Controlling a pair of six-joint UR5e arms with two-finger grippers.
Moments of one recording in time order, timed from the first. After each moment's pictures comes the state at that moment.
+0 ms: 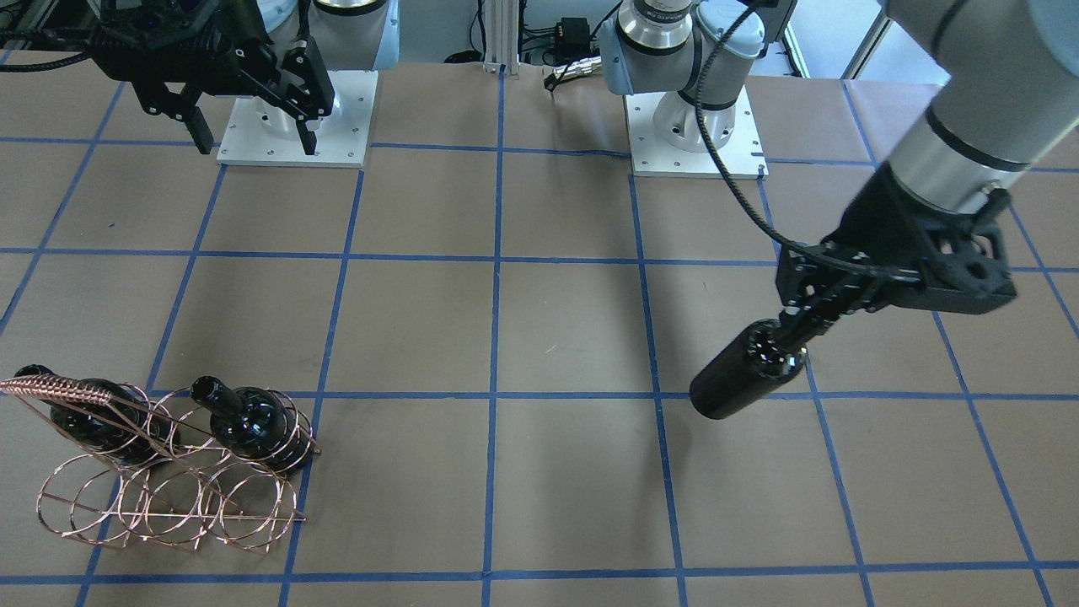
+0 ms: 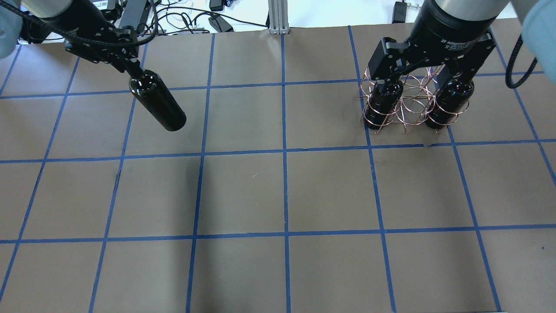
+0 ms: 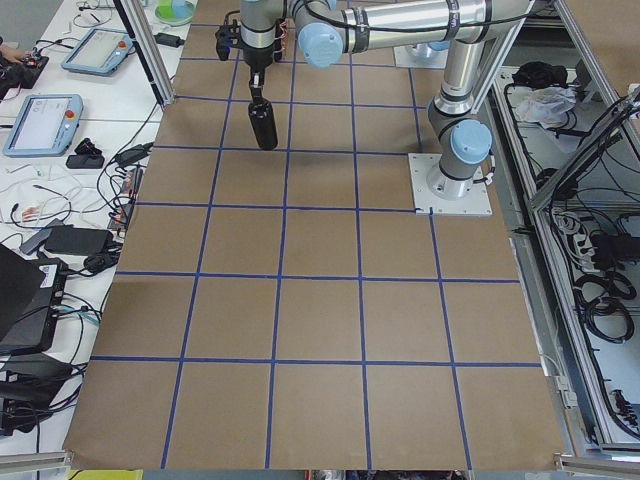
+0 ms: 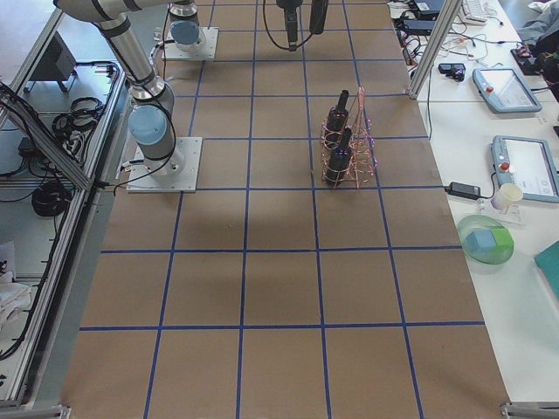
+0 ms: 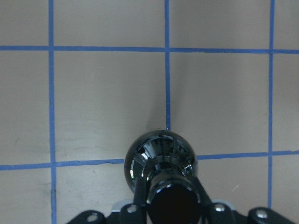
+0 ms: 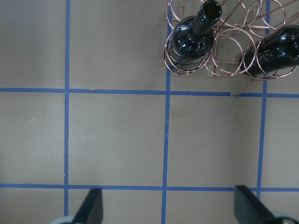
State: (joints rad) left arm -1.46 -1.69 -1.48 -1.43 1.43 0.10; right arm 1.64 -1.65 1.50 -1.52 -1.59 0.03
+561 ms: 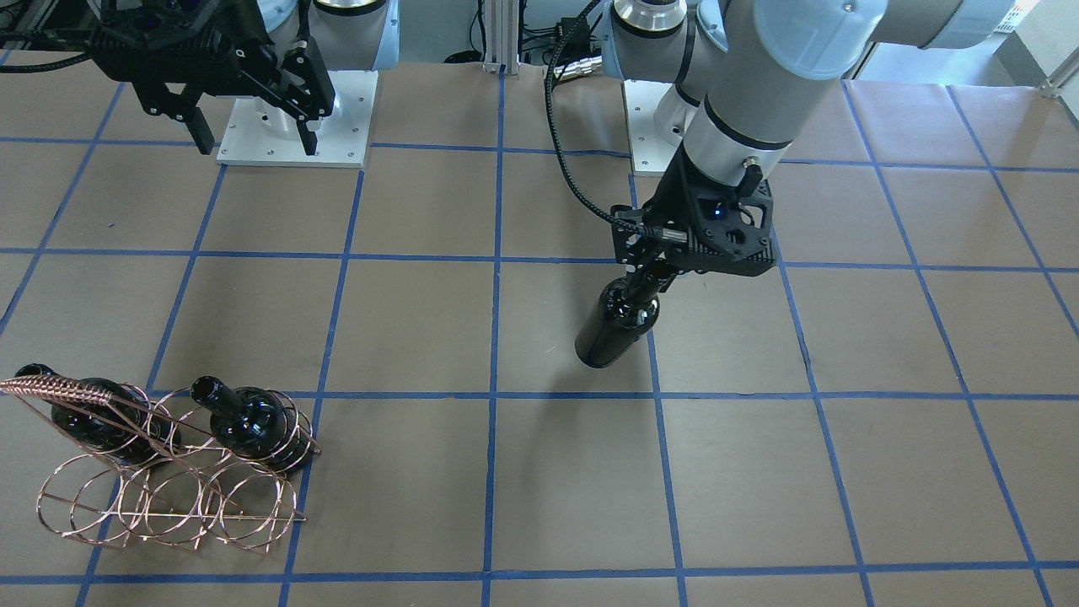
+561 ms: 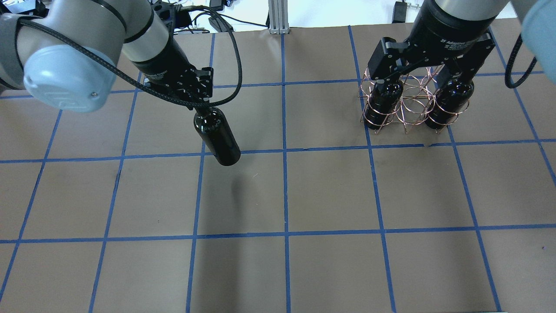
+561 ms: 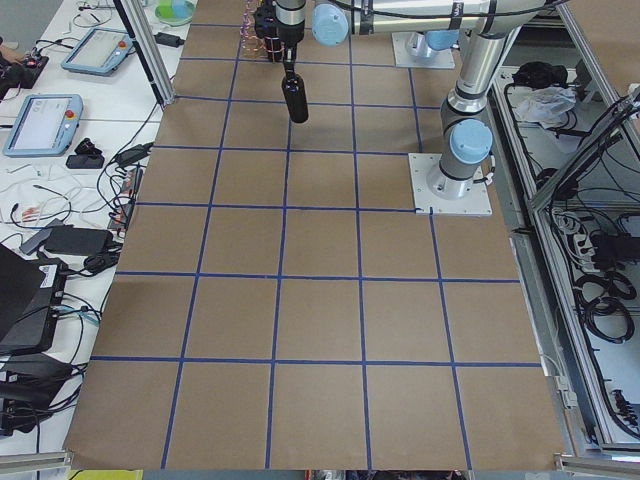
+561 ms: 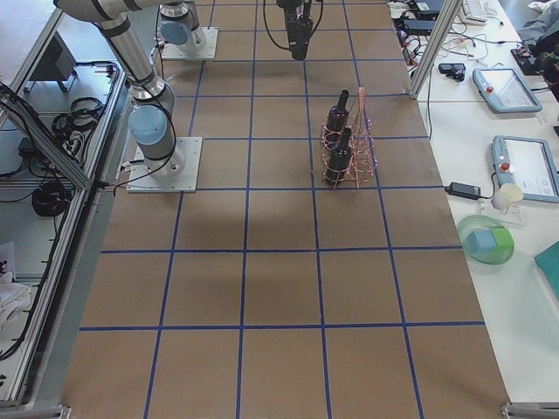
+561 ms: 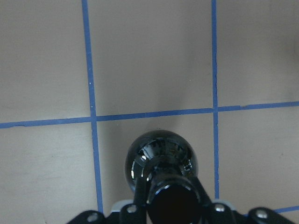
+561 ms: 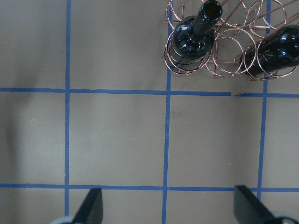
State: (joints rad) left arm -1.67 -1.65 -1.63 -1.36 1.43 -0.05; right arm 1.64 -1.65 1.50 -1.52 -1.59 0.03
